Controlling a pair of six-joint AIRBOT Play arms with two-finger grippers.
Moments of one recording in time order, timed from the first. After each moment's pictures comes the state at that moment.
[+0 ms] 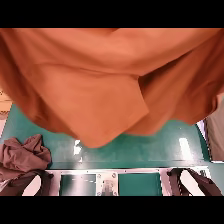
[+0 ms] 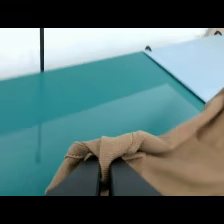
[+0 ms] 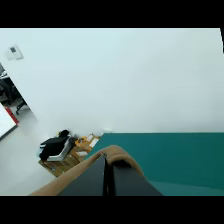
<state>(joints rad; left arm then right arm) 0.19 -0.86 1.85 0.74 -1.40 -1.35 -0.43 -0.86 1.64 -0.44 1.14 1.33</state>
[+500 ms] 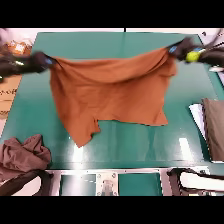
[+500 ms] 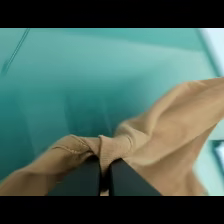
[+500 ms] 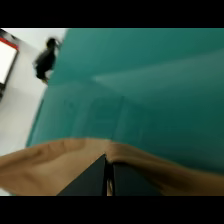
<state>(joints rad) 0.10 -1.14 1.16 0.65 -0.91 -1.16 -0.19 -1.42 1.38 -0.46 1.00 1.15</state>
